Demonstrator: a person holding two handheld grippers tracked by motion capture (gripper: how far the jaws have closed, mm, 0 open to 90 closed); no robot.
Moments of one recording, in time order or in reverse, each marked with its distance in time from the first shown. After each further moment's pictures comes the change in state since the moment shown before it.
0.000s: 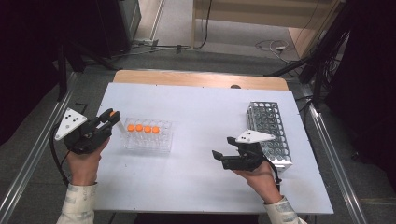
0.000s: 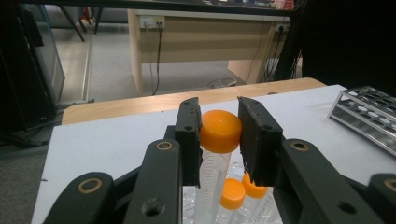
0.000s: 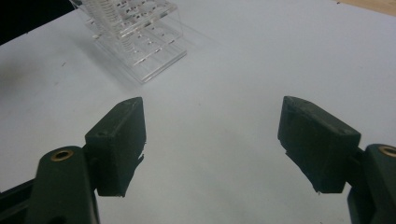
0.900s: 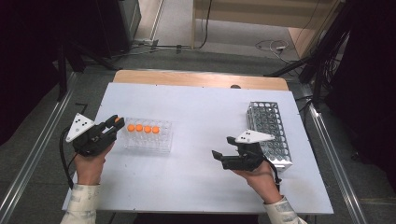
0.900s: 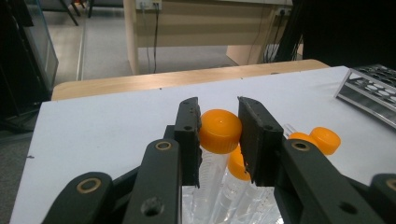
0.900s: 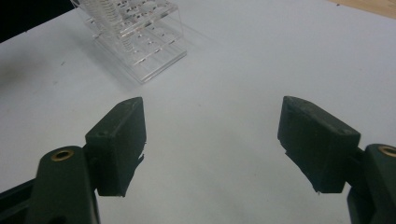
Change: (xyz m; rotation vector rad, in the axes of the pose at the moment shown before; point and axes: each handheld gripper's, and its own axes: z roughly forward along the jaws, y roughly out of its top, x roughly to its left) left arm 0.004 -0.026 0.013 0.057 -0.019 0.000; right arm 0.001 0.000 0.001 0.001 -0.003 -0.012
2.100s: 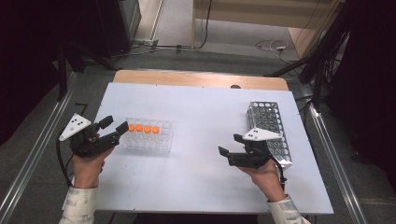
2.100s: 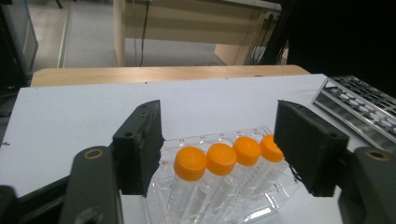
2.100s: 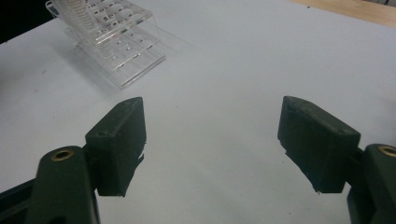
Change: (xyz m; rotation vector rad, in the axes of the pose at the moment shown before) left arm -0.005 0.007 -0.011 0.022 -0.049 -0.091; right arm -0.016 -0.003 -0.009 -0.021 -0.047 0.036
